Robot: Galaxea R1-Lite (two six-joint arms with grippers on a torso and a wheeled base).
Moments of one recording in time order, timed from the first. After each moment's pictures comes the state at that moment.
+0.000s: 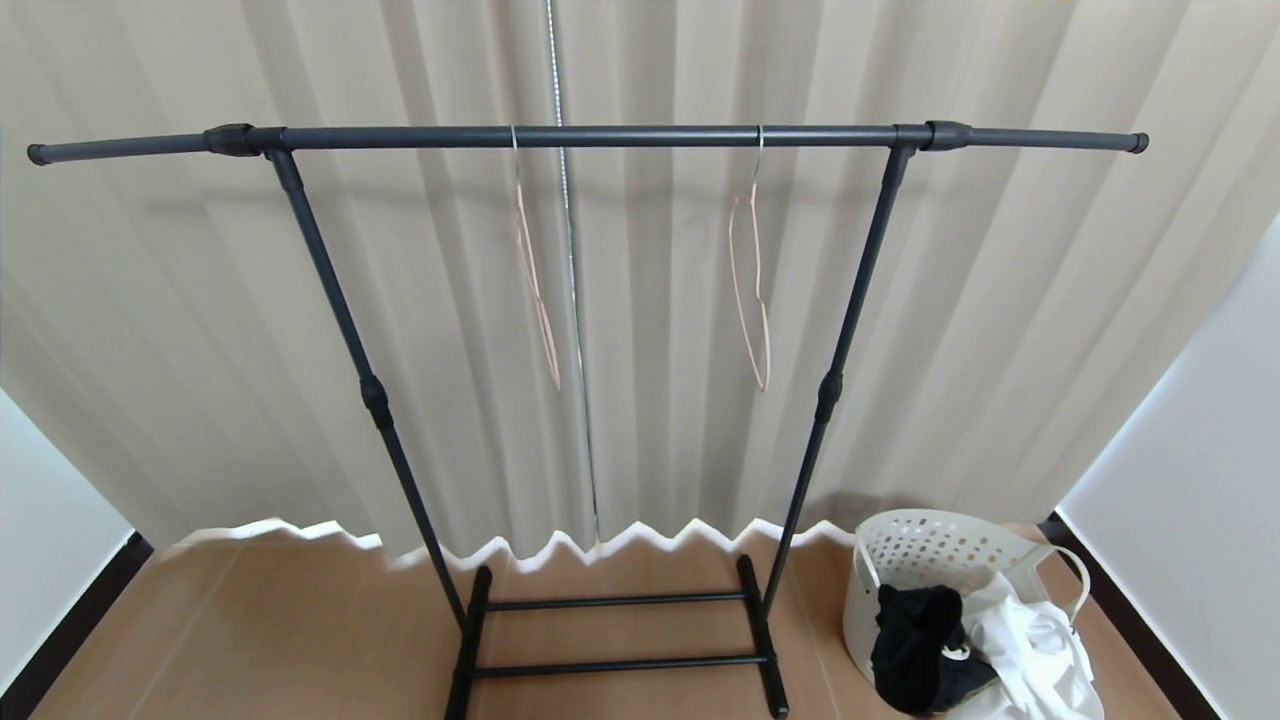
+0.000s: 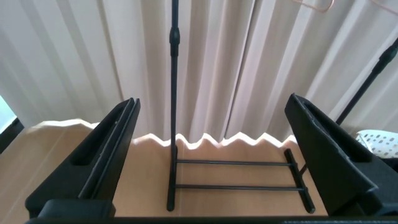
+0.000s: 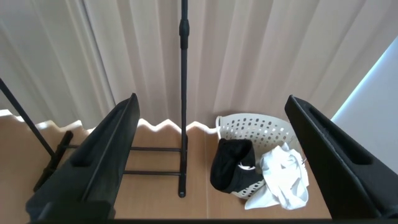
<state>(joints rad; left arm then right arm) -0.01 0.00 0.00 -0.04 0.05 -0.04 0.00 0.00 -0.01 0.01 0.02 0.00</state>
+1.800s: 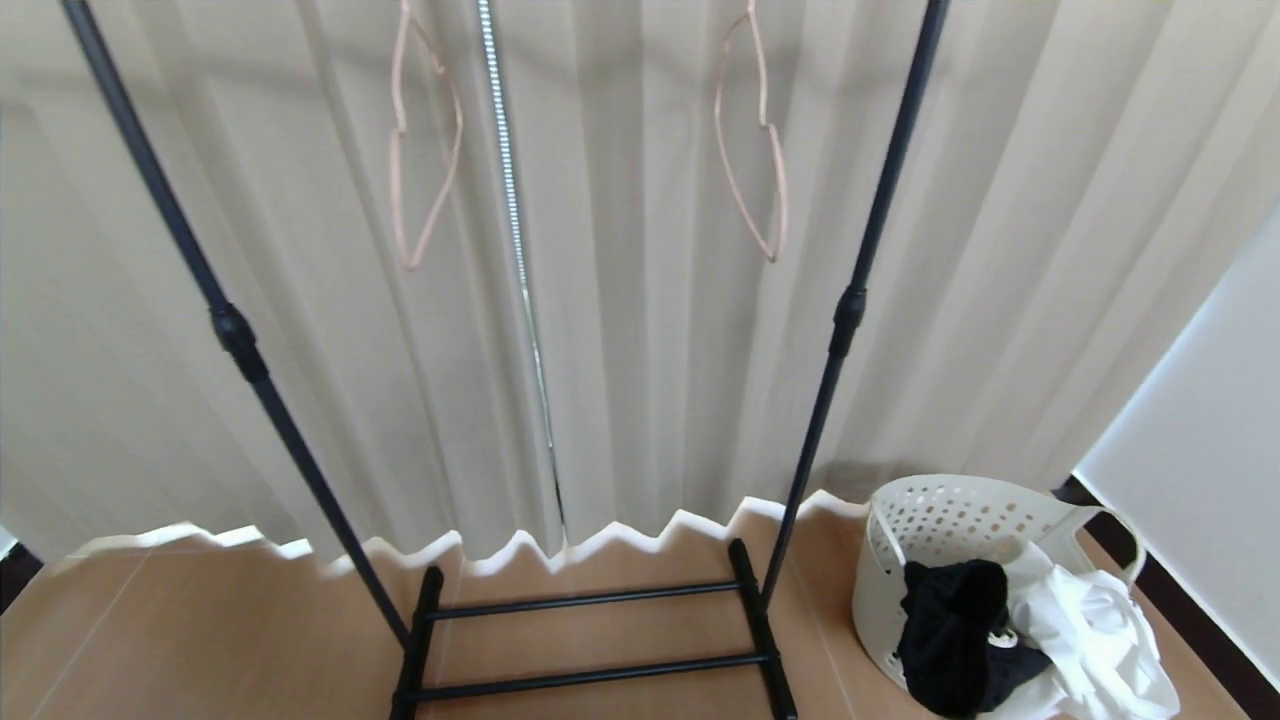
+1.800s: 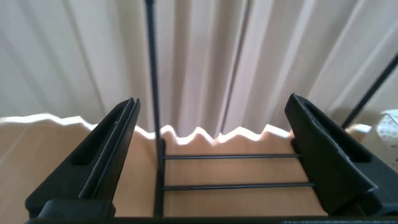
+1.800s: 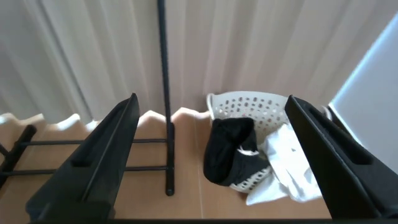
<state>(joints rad) -0.01 0.00 0.00 -0.04 0.06 -0.03 0.00 0.00 -0.01 0.01 0.02 0.00</state>
